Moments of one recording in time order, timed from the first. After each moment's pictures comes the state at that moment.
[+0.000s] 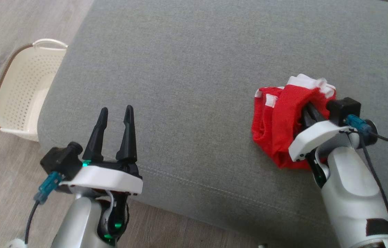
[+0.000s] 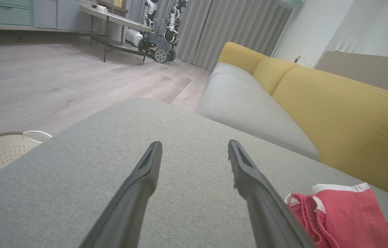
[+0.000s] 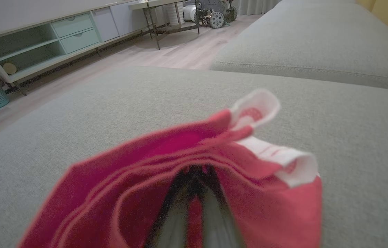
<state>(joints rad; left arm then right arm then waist) -0.15 0.04 -0.26 0.12 -0.44 0.02 -0.26 -0.57 -0.10 0.15 0.89 -0.01 0.13 -0.21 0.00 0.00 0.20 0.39</state>
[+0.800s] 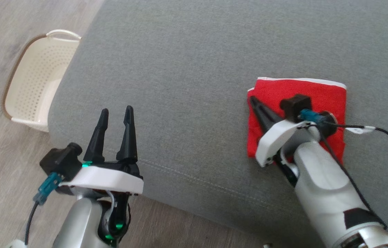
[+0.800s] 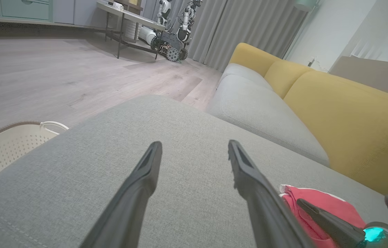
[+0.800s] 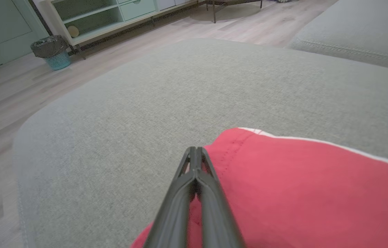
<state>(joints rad) -0.15 0.04 -0.27 0.11 -0.48 0.04 -0.26 -0.66 -0.08 0.43 0.99 0.09 0.13 -0.16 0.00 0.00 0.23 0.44</state>
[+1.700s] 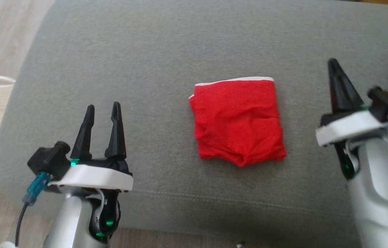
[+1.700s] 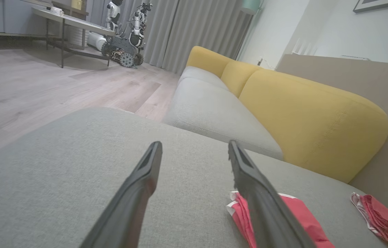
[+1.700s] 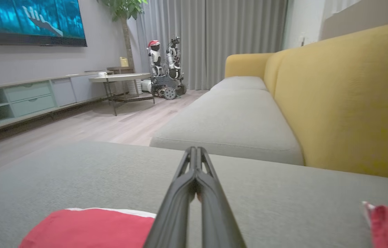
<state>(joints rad) -0.15 0.04 -0.21 0.11 -0.42 0.02 -0.26 -0.52 -0.18 0.15 0.62 0.07 0.13 -0.25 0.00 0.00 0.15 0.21</state>
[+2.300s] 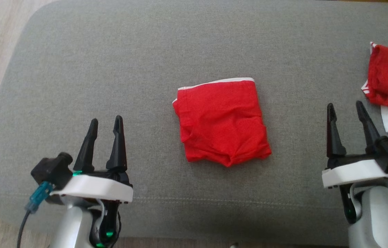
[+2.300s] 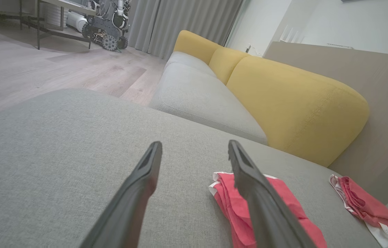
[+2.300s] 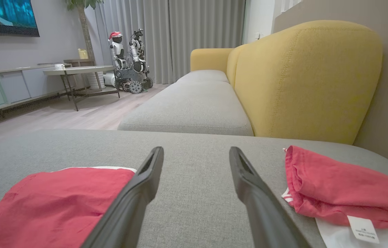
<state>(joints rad) -0.11 0.04 -0.20 0.13 -0.44 -0.01 -0.26 -0.22 -0.07 -0.02 0.35 -0.07 0.13 -0.25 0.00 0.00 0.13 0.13</state>
